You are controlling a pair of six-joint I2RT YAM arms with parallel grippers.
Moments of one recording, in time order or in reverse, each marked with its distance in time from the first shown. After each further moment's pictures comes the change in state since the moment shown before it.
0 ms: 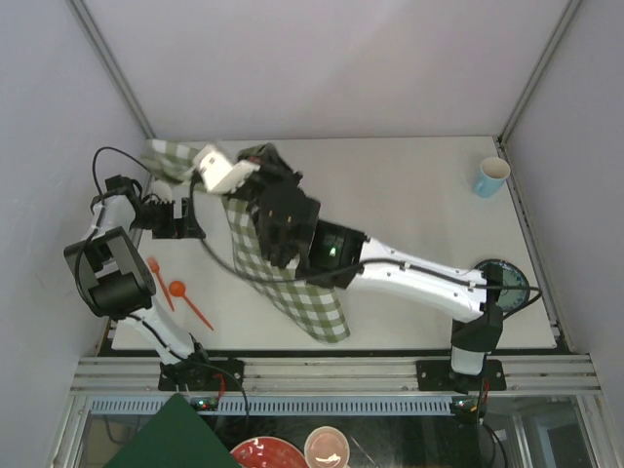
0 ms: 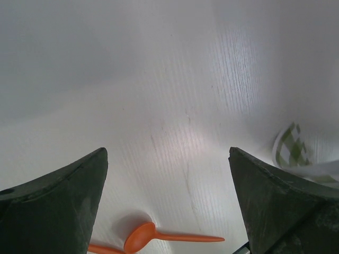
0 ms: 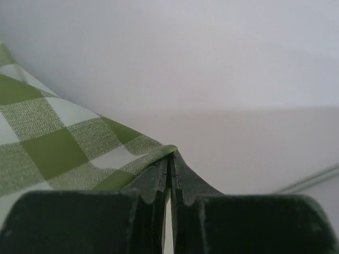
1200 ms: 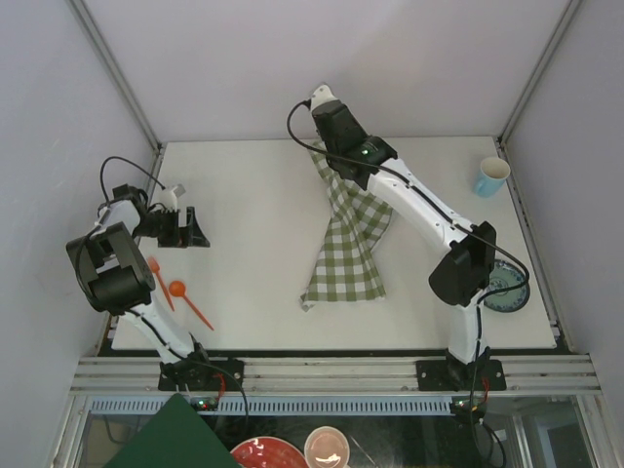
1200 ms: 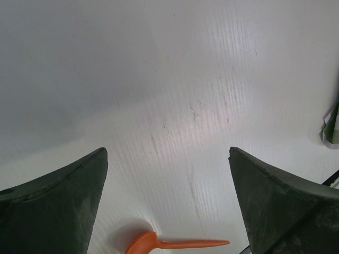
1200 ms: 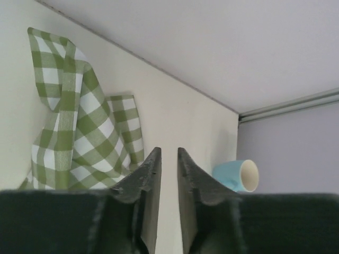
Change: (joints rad) left arm 0.000 0.037 -0.081 0.042 -0.003 0.023; right arm -0.684 0.167 0.021 -0.611 -0.296 0.607
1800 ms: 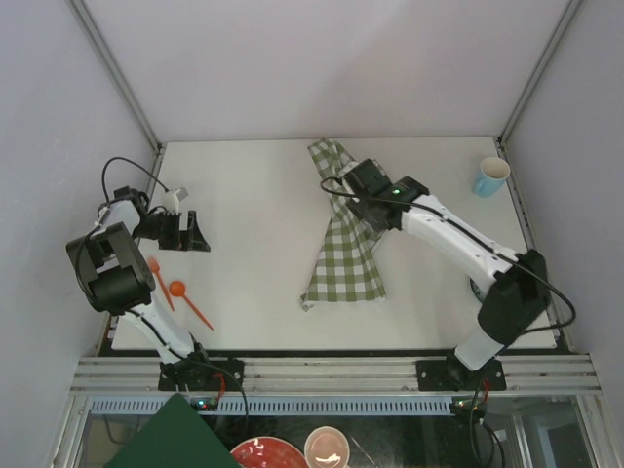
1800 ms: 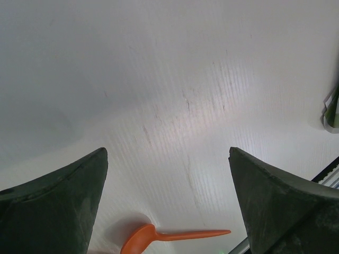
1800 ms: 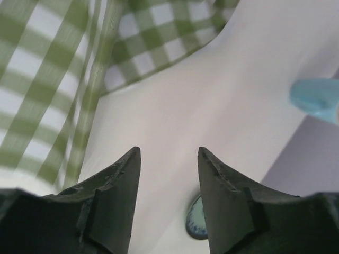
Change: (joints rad) left arm 0.000 0.000 0.000 -0.056 0.004 0.069; right arm -0.006 -0.293 -0.540 -0.282 -0.257 0.161
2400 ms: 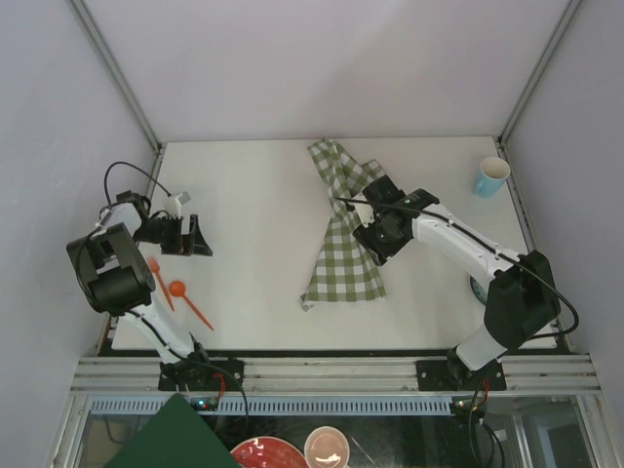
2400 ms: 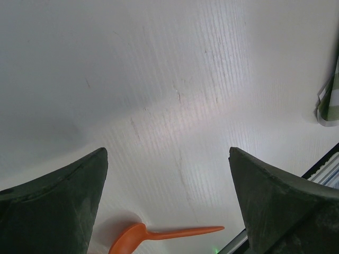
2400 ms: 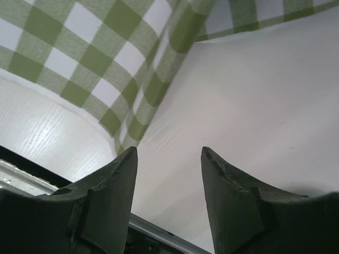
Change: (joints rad) left arm 0.000 -0.005 -0.031 -0.019 0.011 0.010; right arm -0.109 -0.113 -0.259 -0.061 -0.499 0.023
